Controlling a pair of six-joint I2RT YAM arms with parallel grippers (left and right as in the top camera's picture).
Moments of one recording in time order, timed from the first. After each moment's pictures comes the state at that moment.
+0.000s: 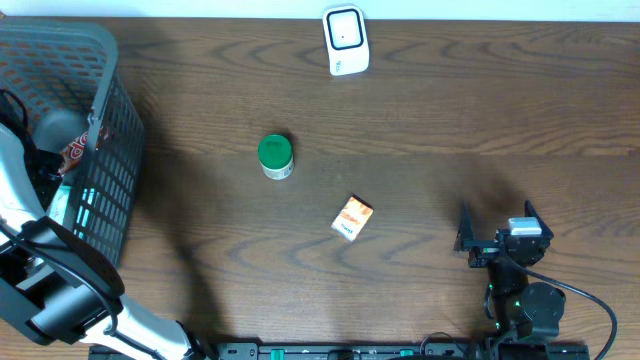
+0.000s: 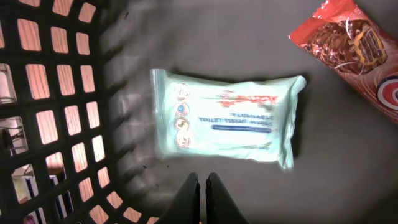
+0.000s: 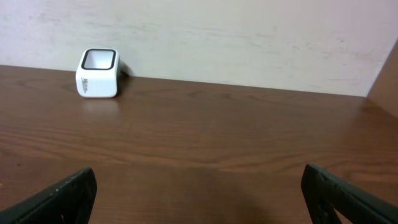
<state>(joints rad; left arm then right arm) 0.63 1.87 1.65 -1.28 -0.29 -0.78 -0.04 0.01 0.01 -0.07 -0.06 -0.07</state>
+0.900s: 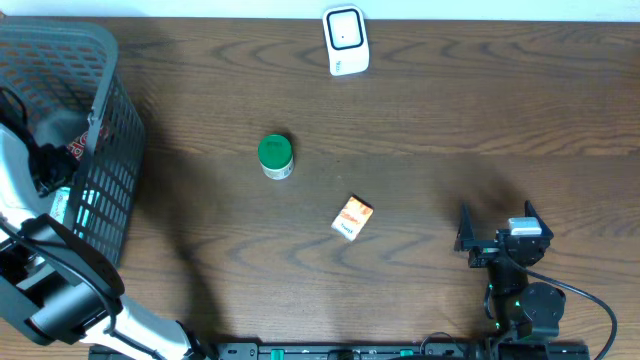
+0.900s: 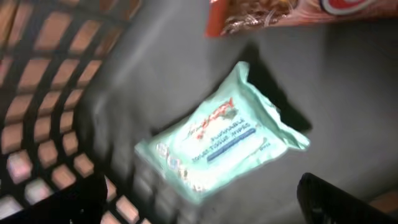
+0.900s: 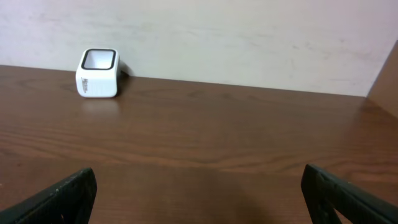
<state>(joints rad) 0.63 1.87 1.60 -1.13 -0.26 -0.03 -0.04 0.01 0.01 -0.07 -0.06 -0.07</state>
